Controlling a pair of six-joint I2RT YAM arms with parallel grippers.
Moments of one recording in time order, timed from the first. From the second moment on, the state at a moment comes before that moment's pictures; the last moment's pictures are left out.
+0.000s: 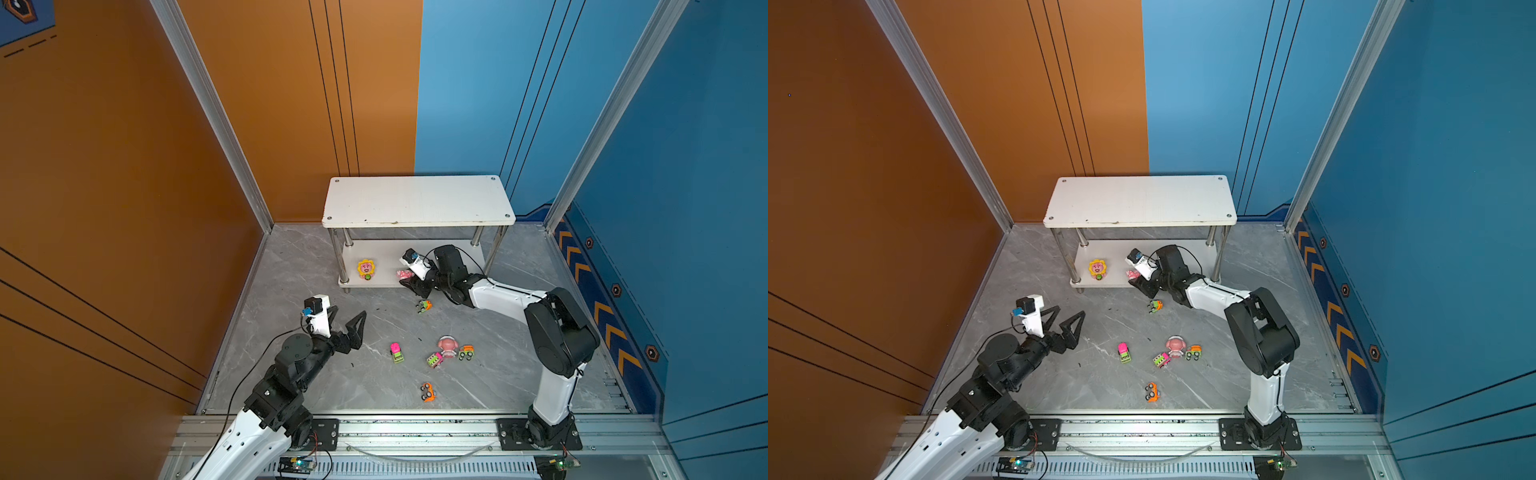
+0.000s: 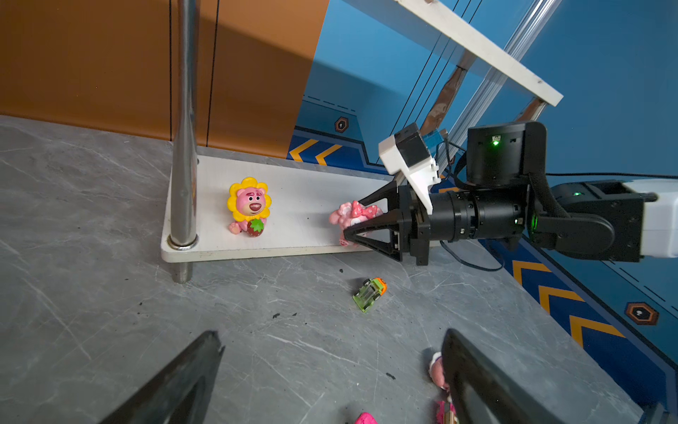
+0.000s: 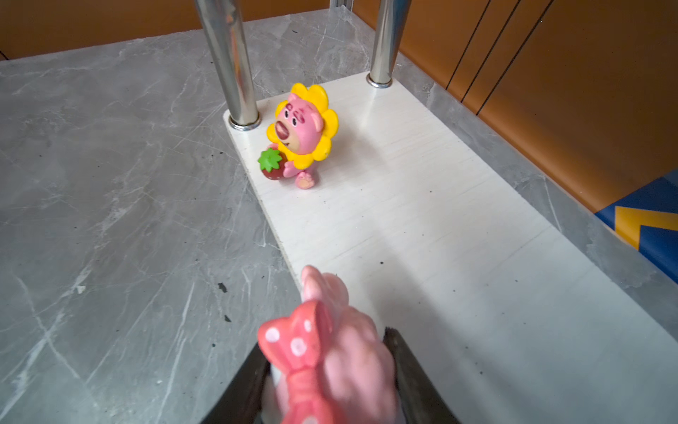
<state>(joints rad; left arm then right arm) -0.57 0.41 0.33 -0.09 -0.13 -0.42 0.55 1.88 1.20 0.12 -0.39 -0.35</state>
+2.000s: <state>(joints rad) -0.54 0.59 0.34 0.01 -0.07 -0.46 0.45 2.08 1.42 -0.03 -0.59 -0.45</state>
